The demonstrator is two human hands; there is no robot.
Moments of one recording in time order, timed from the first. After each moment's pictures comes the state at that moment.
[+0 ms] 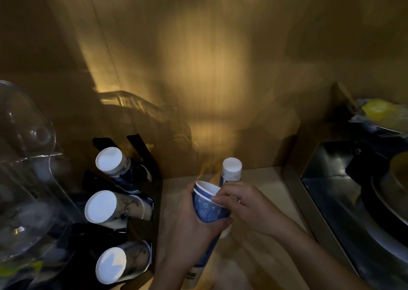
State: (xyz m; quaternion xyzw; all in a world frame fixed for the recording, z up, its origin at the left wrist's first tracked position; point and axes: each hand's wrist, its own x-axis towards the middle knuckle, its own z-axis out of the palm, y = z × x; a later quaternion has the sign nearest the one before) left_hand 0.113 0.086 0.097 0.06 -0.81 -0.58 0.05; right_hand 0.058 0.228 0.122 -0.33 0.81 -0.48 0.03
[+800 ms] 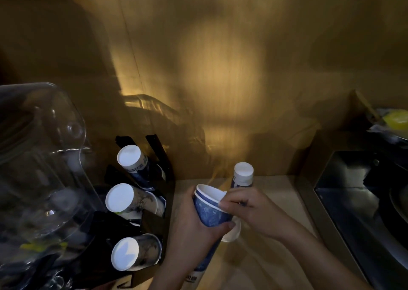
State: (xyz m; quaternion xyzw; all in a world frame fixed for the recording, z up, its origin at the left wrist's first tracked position) left_hand 0.130 0.078 0.104 0.07 -0.82 -0.56 0.08; right_hand 0.066 0.226 0.132 -0.33 0.78 -0.51 0.15
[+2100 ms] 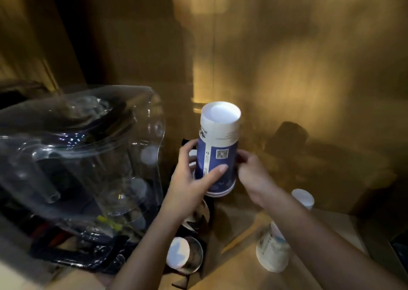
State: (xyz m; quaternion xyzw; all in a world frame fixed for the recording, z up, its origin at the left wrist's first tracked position) left_hand 0.119 -0.042 0.173 0.05 -0.76 -0.60 0.25; right_hand 0.021 0.075 0.179 -0.17 0.72 -0.65 0.17
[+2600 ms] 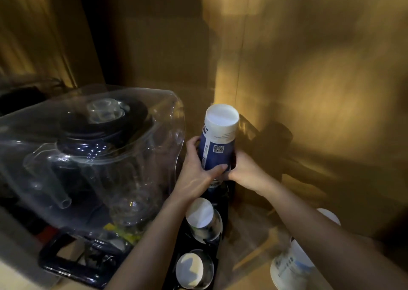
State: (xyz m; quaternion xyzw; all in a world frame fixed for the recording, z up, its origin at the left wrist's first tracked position) left_hand 0.060 -0.108 0.154 0.09 -0.78 -0.57 0.24; right_hand -0.028 0.012 0.170 -0.36 0.75 -0.52 0.16
